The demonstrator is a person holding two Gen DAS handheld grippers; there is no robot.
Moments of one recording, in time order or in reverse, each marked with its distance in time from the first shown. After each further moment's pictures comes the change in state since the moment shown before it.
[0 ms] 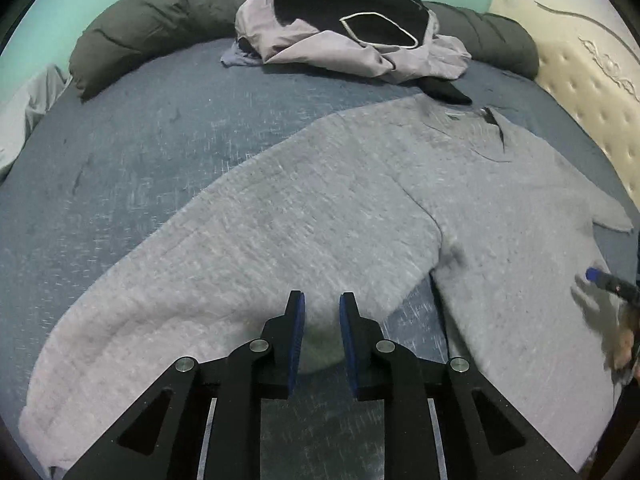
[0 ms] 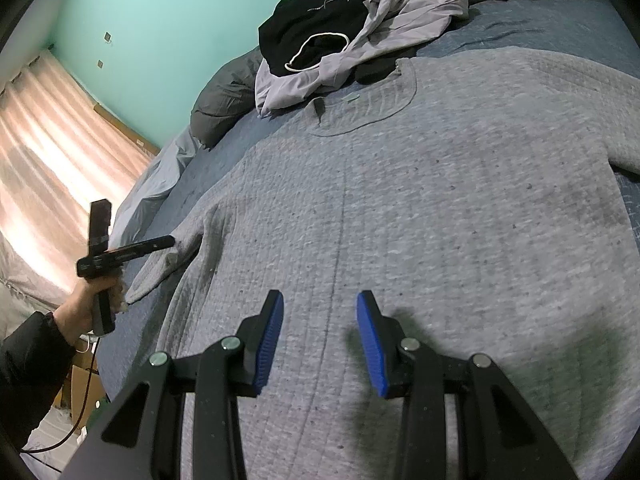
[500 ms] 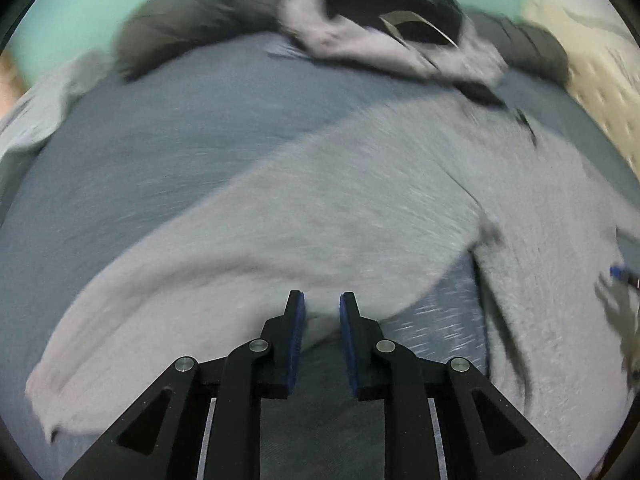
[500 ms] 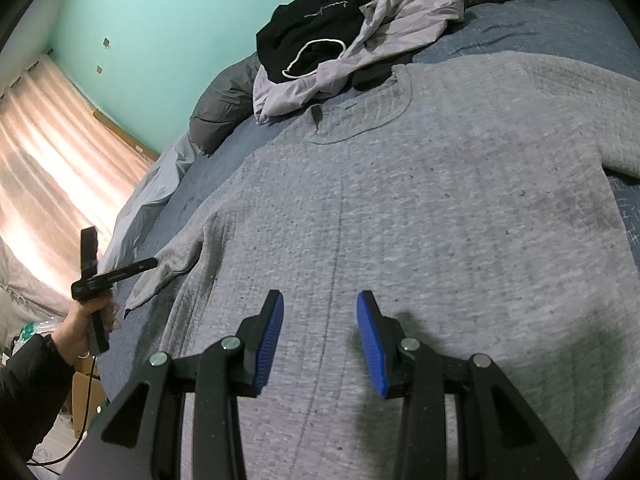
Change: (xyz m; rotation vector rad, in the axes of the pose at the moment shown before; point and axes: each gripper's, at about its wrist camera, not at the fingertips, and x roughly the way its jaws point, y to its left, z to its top) left arm -0.039 0.037 -0.041 -0.135 -0.035 0.114; right arm -0.006 0.000 0.002 0.005 -0.021 0.001
